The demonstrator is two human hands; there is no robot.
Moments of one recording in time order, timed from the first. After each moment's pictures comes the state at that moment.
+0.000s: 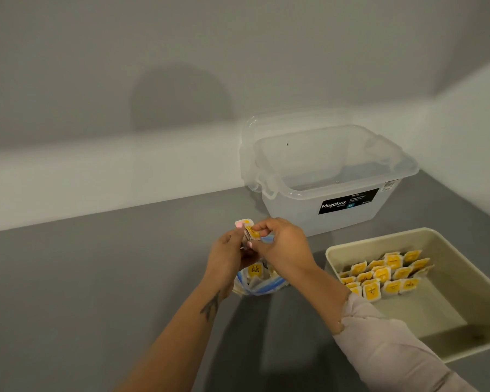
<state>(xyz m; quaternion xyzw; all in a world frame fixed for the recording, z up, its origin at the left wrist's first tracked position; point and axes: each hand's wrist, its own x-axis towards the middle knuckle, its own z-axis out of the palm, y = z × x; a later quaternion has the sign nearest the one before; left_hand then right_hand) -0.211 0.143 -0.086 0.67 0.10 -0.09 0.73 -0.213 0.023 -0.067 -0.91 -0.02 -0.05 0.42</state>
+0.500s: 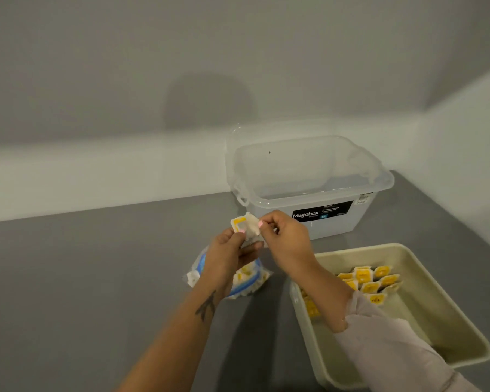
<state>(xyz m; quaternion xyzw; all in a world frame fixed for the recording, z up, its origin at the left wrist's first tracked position) -0.223 0.071 -0.061 0.61 0.10 -0.07 0.78 -0.202 -0.050 -0.054 -0.88 -0.03 -0.10 0.47</state>
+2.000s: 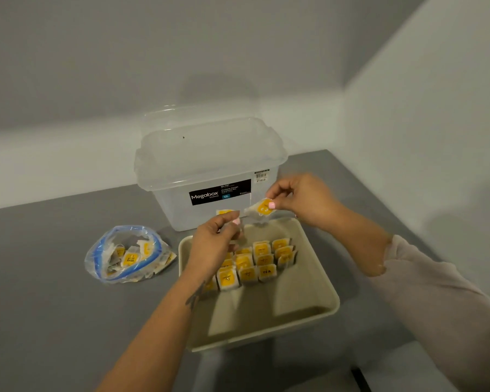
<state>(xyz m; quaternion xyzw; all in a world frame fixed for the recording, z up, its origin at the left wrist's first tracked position) -0.244 -0.112 -0.075 0.74 0.04 -0.01 0.67 -0.218 -0.296 -0.002 -0.90 -0.10 0.01 0.43</state>
